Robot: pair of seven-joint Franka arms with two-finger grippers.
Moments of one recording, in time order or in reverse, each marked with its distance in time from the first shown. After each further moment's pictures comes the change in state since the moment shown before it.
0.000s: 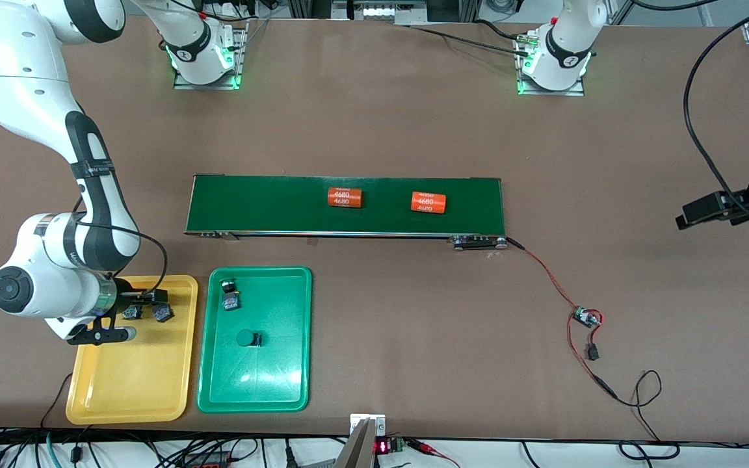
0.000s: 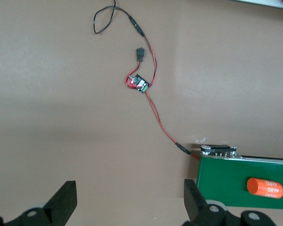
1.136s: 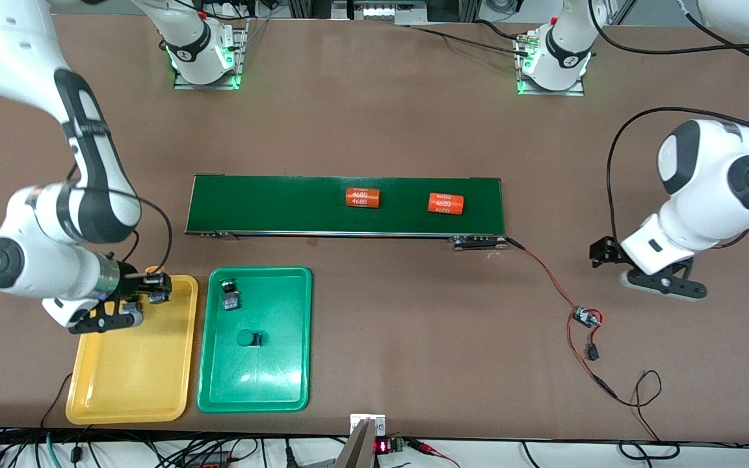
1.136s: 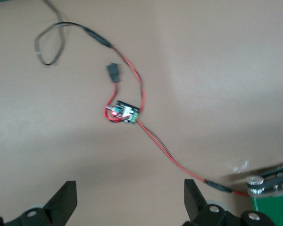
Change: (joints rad) left arm -0.002 0.087 -0.099 -0.349 0.151 0.533 0.121; right arm -0.006 -0.092 0.069 -0.062 0.000 -0.015 0.005
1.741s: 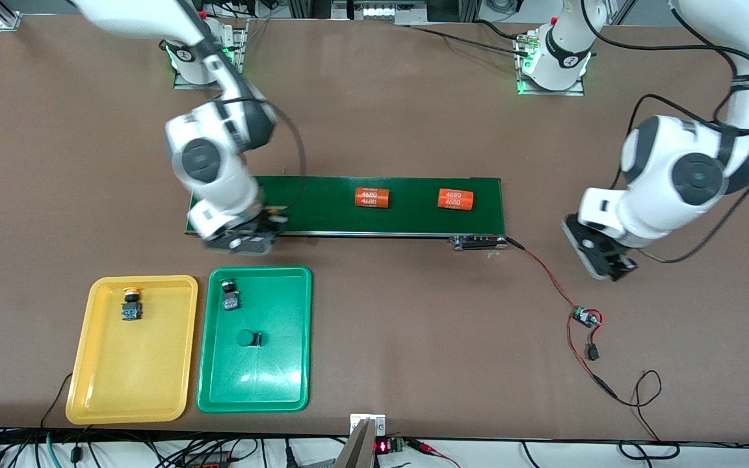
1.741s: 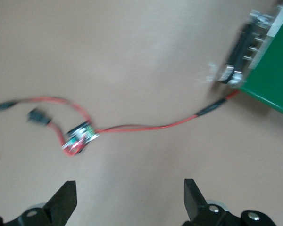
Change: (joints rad) left arm -0.007 -0.020 -0.045 -0.130 0.033 0.056 0.797; right arm 0.272 -0.342 0.019 -0.432 -0.040 0.161 0.488
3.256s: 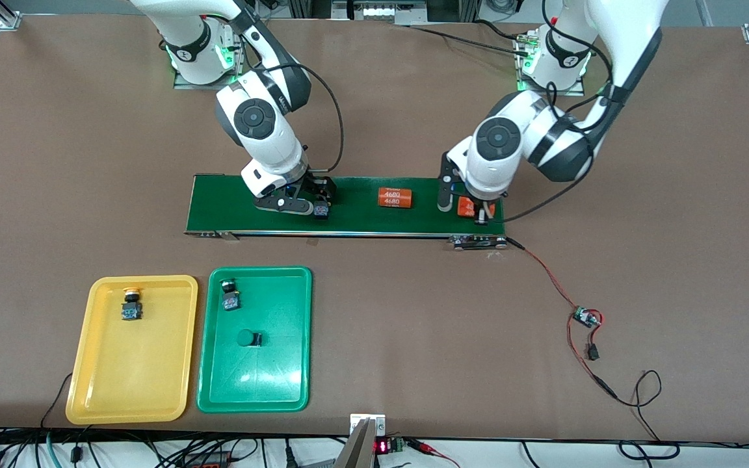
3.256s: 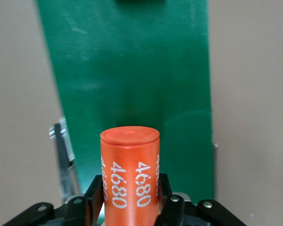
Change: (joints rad) left arm -0.141 0.070 -0.336 -0.185 0.201 -0.008 0.071; right arm 0.207 -0.064 0.059 -0.312 0.072 0.296 0.341
